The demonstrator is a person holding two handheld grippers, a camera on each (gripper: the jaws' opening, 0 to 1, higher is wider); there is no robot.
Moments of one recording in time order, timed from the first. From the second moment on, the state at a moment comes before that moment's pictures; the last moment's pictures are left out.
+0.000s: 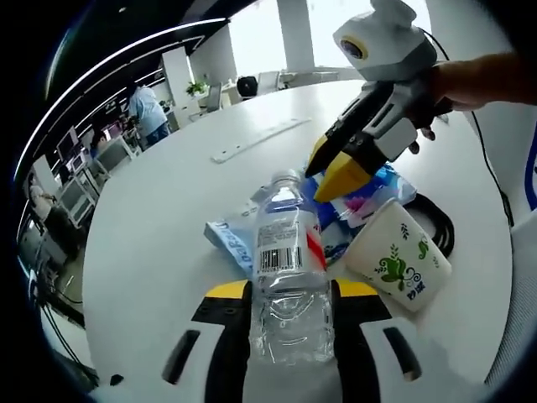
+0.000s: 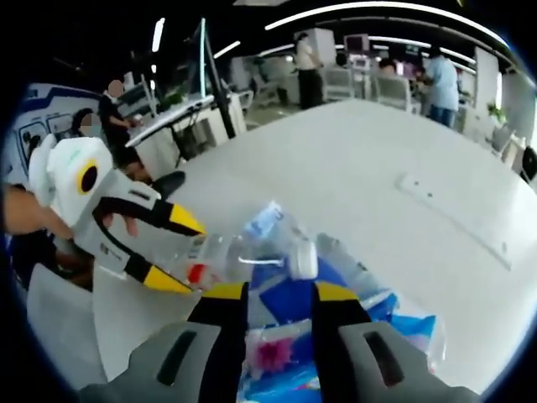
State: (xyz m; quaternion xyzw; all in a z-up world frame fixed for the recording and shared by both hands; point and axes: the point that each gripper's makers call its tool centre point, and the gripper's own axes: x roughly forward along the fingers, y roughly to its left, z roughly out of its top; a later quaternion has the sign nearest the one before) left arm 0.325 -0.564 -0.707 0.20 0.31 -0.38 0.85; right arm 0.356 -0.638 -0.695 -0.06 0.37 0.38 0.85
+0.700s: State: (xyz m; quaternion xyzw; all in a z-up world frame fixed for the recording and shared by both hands) left arm 0.333 -0.573 -0.719 0.19 0.35 -0.38 0.83; right arm 0.358 -0.637 -0.696 -0.05 0.37 0.37 0.85
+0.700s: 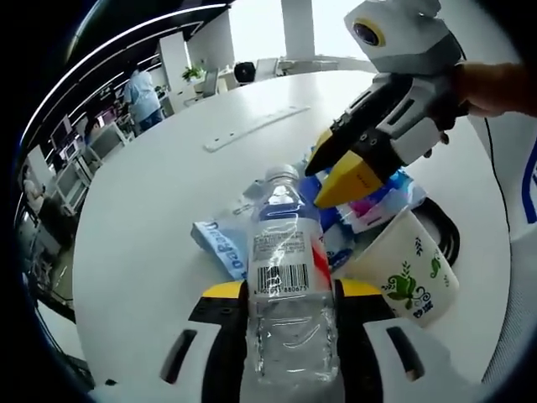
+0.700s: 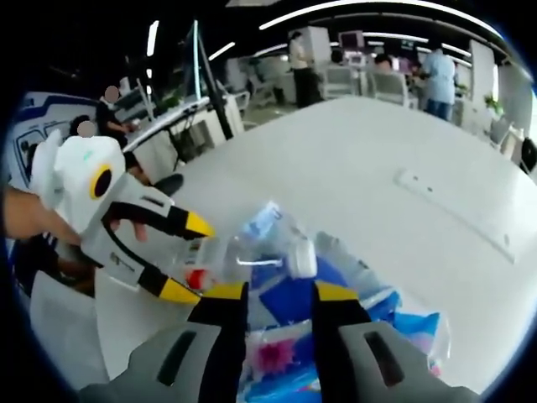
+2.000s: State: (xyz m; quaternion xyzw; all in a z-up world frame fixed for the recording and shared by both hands) left arm 0.335 -0.560 -0.698 0.10 0.23 -0.36 0.90; right arm 0.377 -0.622 -0.667 0.12 0.35 0.34 0.86
